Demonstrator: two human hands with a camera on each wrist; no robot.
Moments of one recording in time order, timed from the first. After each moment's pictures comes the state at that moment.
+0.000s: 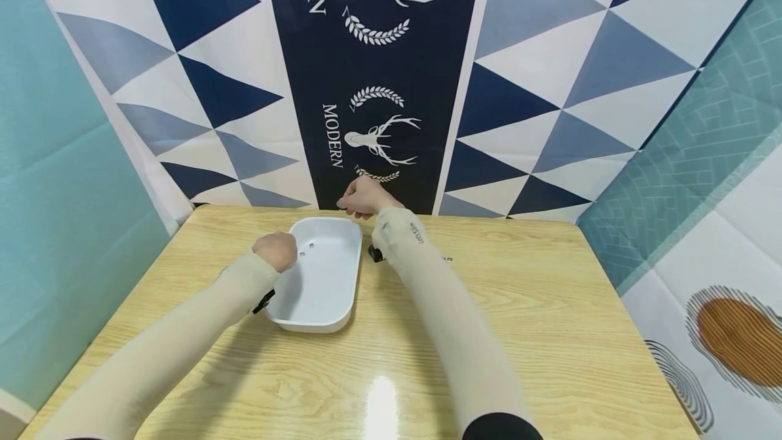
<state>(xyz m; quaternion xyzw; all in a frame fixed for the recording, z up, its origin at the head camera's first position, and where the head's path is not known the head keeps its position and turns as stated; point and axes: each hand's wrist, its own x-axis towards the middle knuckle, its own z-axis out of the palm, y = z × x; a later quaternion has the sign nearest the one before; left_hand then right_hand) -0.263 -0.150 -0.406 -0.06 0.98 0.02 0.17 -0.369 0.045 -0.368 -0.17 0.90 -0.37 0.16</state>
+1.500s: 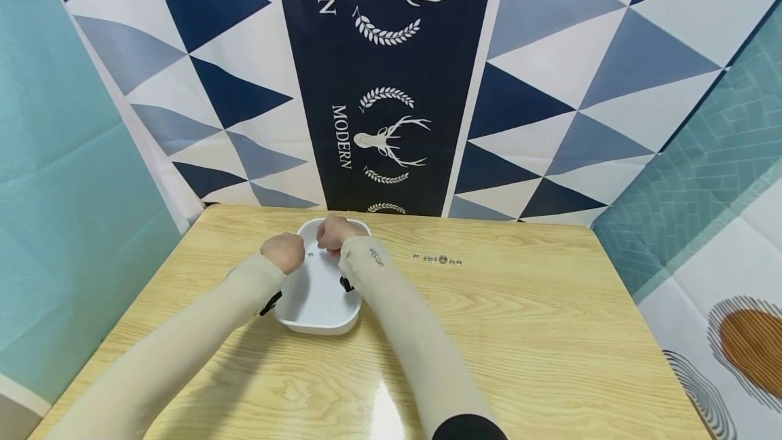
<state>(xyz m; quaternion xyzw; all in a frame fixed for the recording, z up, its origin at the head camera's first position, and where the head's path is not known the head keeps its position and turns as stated) -0.274 -0.152 -0.413 -0.08 0.98 0.03 0.18 -0.352 -0.034 -0.438 -0.20 0.90 -0.28 0.26</state>
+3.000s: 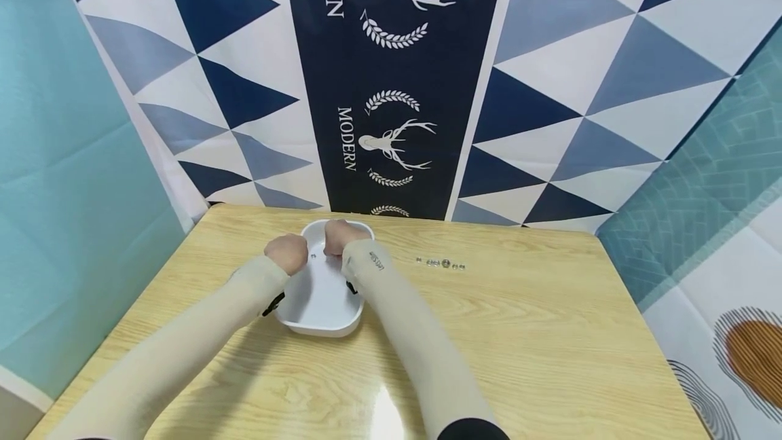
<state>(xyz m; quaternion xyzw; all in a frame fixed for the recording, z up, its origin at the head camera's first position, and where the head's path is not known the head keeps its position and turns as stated) -0.271 -0.151 -0.415 -0.08 0.99 0.03 0.14 -0.353 -0.034 -0.437 -0.26 0.93 -0.16 0.21</state>
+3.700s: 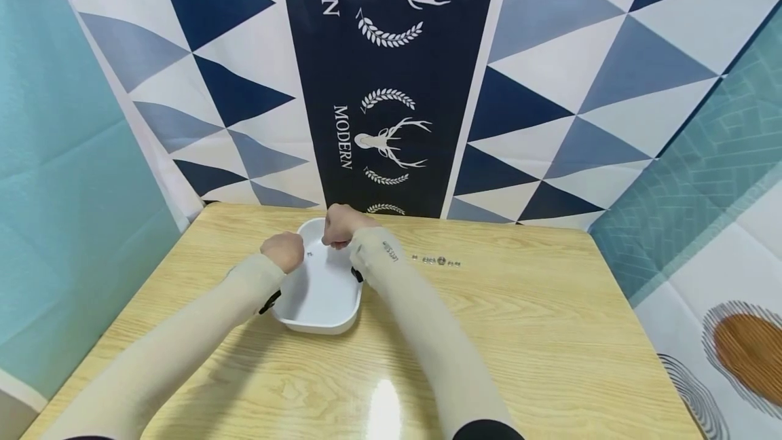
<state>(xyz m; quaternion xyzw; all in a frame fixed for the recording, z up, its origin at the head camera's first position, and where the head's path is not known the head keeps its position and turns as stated) -0.271 -0.151 -0.415 -0.08 0.99 0.02 0.15 -0.353 -0.014 -0.403 -0.26 0.90 -0.24 0.23</state>
